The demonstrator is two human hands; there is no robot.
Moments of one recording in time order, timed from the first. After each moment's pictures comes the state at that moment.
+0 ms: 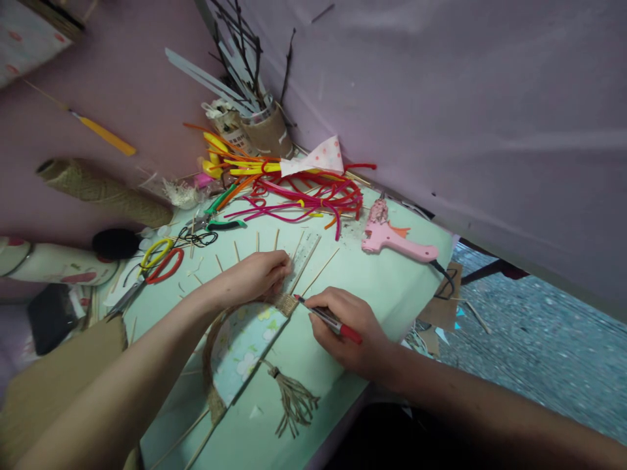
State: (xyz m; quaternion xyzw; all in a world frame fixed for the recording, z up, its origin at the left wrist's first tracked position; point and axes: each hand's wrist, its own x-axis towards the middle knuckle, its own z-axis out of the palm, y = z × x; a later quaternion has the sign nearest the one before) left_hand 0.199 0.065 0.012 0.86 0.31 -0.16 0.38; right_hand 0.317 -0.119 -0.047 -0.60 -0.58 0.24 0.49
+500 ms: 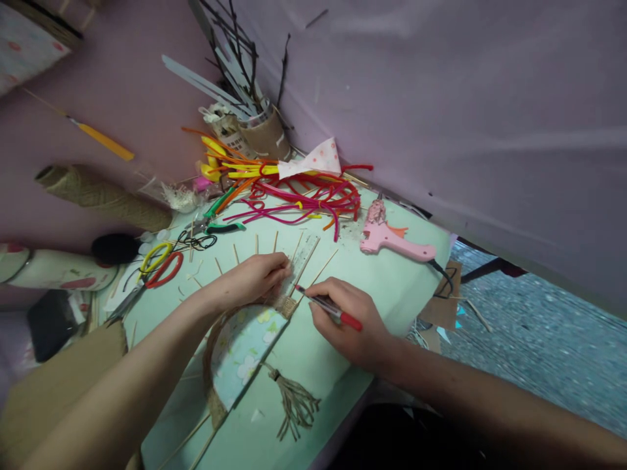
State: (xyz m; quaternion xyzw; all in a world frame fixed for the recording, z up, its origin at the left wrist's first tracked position) left_hand 0.197 0.066 0.008 0.86 0.30 -0.16 0.39; right_hand 0.322 -0.108 -0.038 -0.64 -0.54 0.24 0.50
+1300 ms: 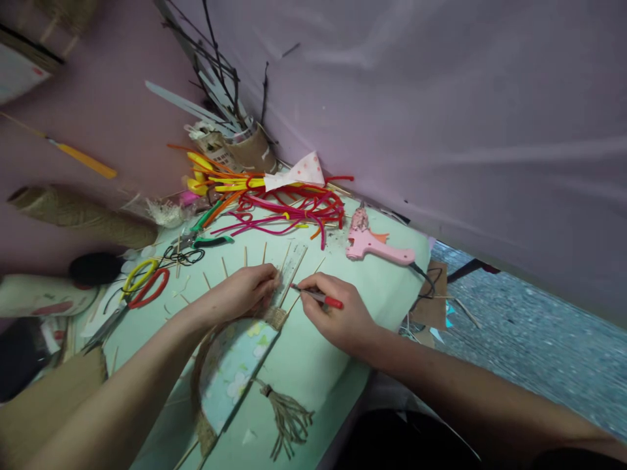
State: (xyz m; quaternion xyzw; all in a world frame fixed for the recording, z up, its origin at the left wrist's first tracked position) left_hand 0.198 0.067 0.009 0.87 0.29 -0.15 0.36; right_hand 0.329 -0.093 -0.043 -0.66 -0.48 0.26 0.51
